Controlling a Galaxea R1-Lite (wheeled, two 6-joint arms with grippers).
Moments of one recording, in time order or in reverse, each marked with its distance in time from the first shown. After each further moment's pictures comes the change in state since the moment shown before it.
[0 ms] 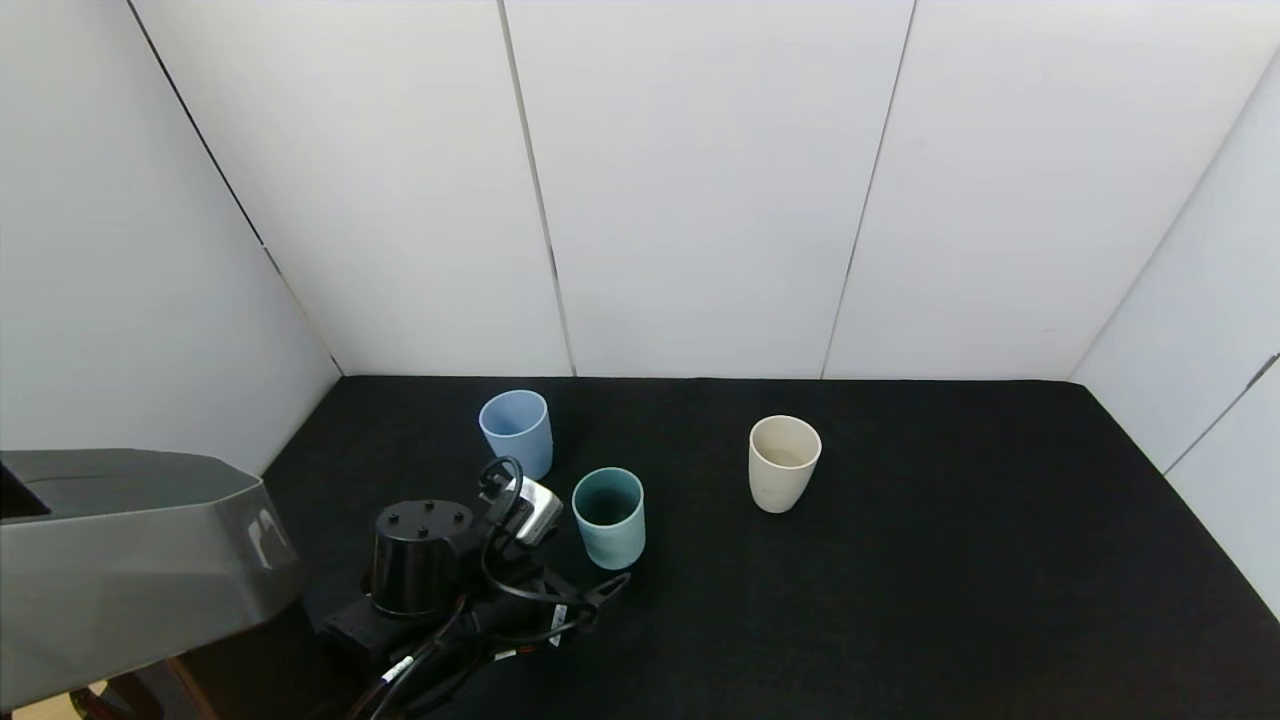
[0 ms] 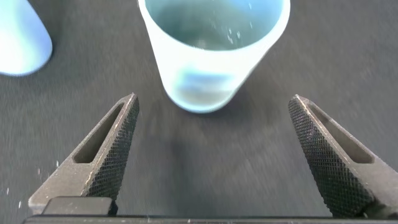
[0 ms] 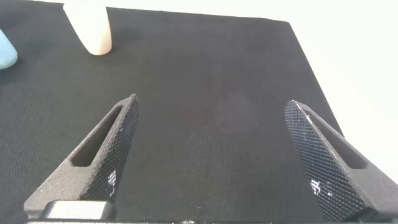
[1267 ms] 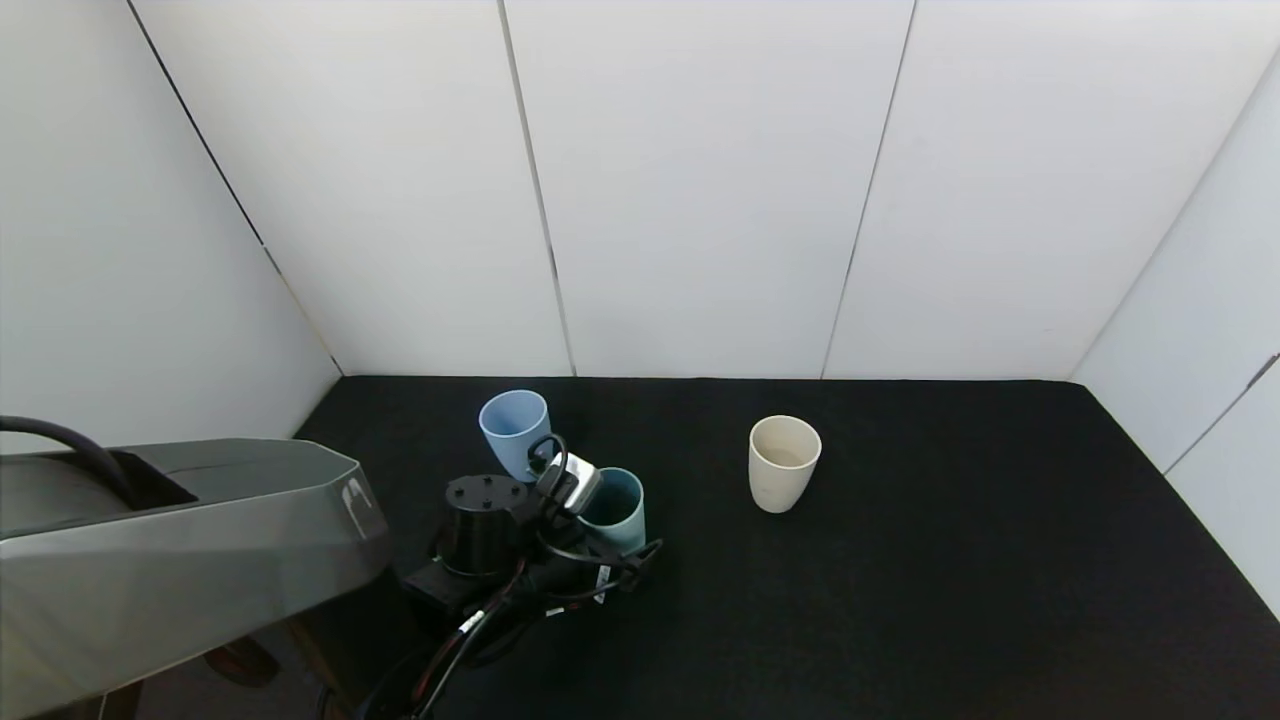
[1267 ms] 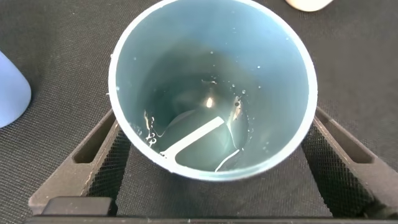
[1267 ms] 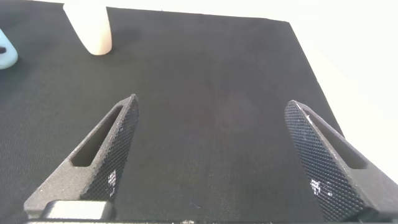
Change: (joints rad) left arm -0.024 0.126 -0.199 0.014 0.018 -0.005; right arm 0.000 0.000 0.000 0.000 0.000 0.000
